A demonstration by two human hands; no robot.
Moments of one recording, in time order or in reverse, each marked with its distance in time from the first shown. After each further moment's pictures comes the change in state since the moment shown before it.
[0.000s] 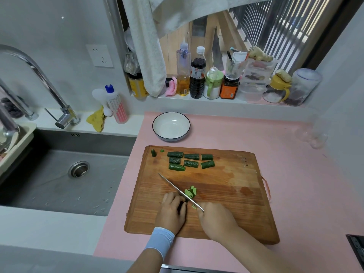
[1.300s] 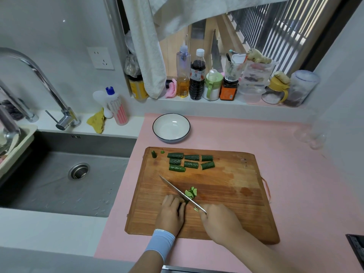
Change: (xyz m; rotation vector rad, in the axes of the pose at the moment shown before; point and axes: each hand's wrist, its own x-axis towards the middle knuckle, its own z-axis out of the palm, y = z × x) left_hand -0.004 -0.001 -0.002 0.010 0.041 0.002; right_hand -0.010 0.004 -0.005 0.004 0.014 -0.032
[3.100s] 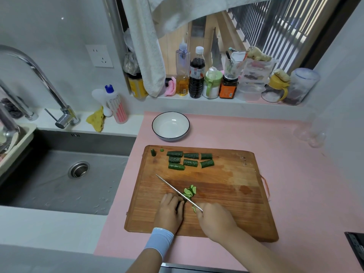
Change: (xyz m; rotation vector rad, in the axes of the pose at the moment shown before) left_hand 0.000 -0.001 0.001 0.006 0.045 0.025; right_hand 0.005 -0.002 0.009 -0.005 -0.011 -0.009
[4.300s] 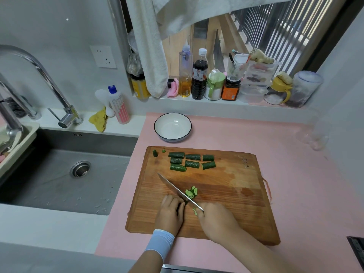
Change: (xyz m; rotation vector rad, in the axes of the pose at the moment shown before) left_hand -0.003 -0.002 -0.001 -0.034 -0.020 -0.043; right_hand -0.001 -0.006 -0.009 0.034 0.002 0.004
